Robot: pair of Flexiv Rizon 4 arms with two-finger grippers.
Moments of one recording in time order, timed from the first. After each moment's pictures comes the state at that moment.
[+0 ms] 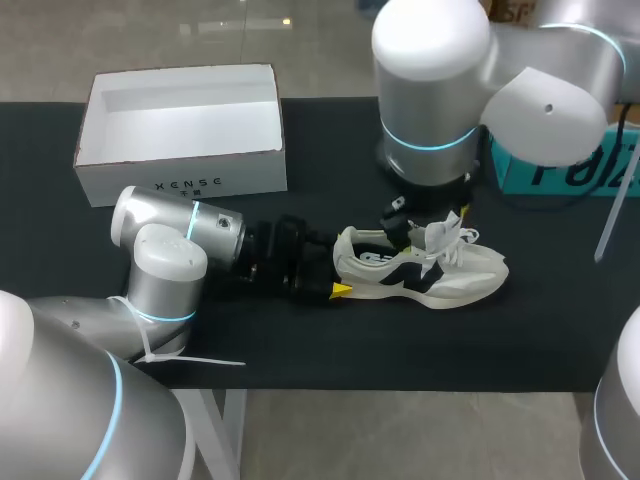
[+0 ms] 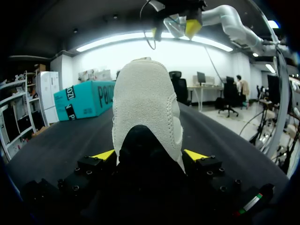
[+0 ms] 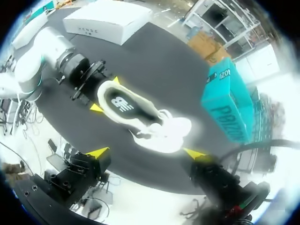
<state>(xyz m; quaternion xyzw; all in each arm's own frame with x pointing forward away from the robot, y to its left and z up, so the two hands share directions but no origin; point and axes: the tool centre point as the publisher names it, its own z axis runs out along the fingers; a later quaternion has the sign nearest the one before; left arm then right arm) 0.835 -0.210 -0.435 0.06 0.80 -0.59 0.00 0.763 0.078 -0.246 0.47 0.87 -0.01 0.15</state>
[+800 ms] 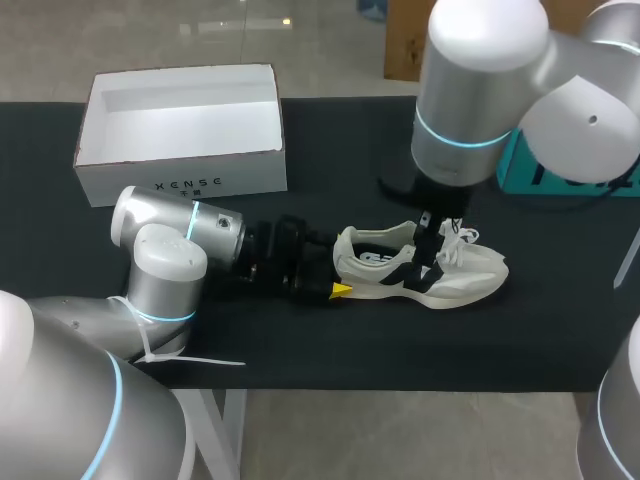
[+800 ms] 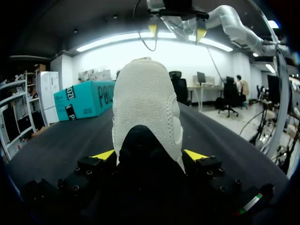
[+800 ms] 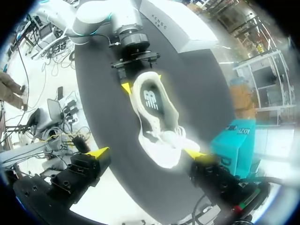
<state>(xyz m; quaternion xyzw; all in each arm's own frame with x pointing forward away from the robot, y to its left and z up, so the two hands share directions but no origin) 0.835 -0.209 -0.435 0.06 0.80 -0.59 0.00 0.755 0.071 -0.247 0.20 0.97 0.00 0.11</state>
